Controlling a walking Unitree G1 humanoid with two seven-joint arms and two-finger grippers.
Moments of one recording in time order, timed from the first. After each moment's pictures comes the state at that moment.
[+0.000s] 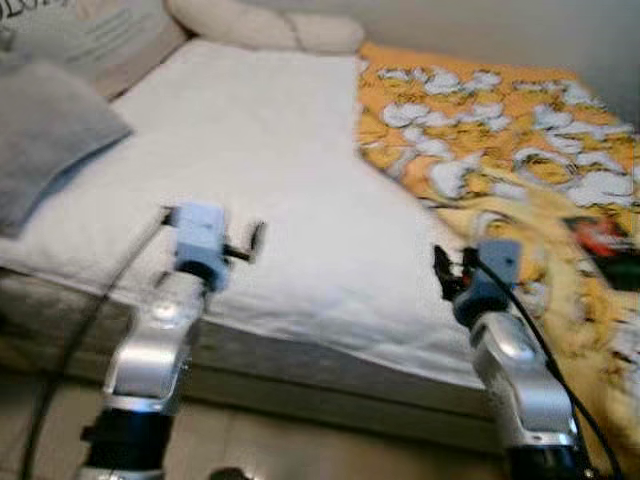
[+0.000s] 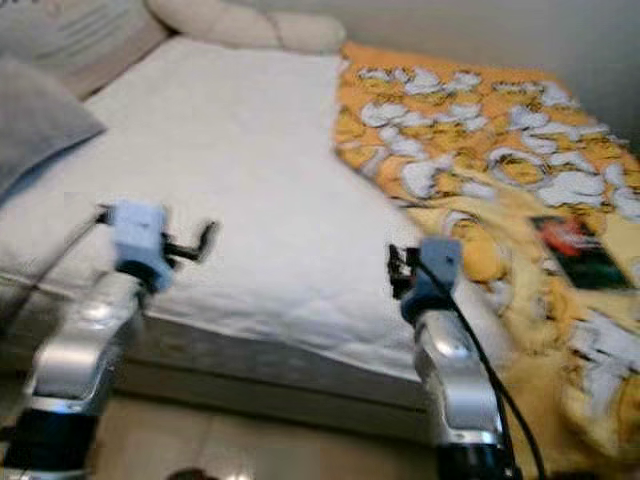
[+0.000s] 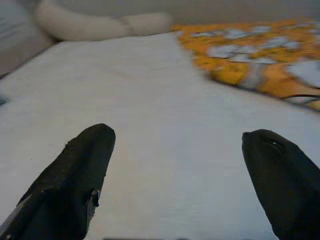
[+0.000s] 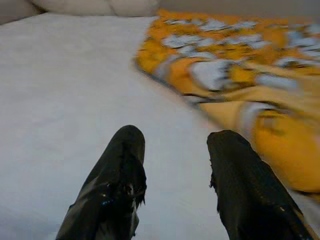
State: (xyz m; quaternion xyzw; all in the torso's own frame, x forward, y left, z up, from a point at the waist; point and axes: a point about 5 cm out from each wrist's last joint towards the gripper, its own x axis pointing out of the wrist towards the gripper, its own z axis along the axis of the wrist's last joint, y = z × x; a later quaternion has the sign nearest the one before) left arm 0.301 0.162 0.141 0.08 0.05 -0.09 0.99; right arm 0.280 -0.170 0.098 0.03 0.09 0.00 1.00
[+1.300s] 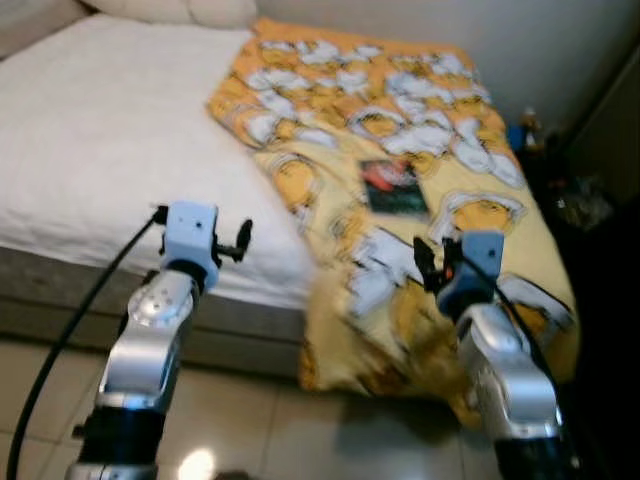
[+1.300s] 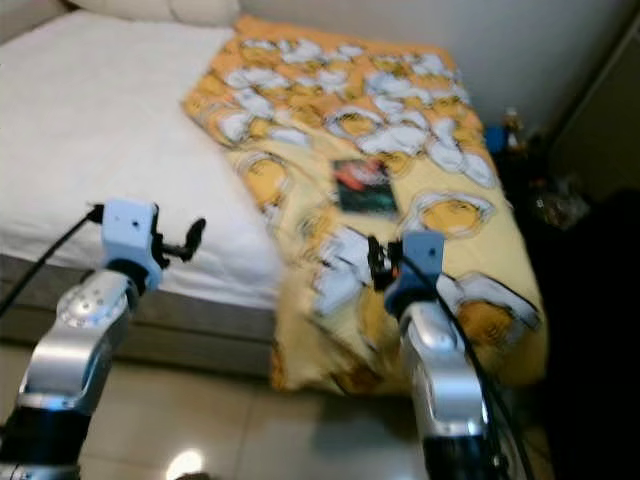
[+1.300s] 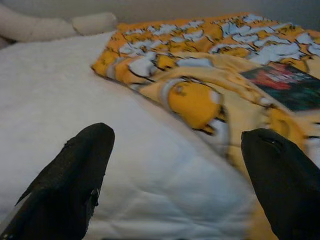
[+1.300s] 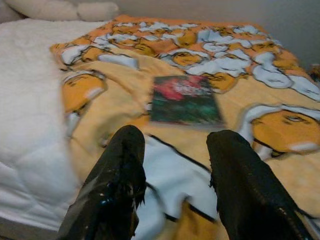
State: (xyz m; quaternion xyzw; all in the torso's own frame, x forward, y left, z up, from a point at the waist) left arm 0.303 0.172 0.137 0.09 0.05 -0.06 0.99; right arm 0.286 -0.154 0.104 0.03 0.07 0.04 1.00
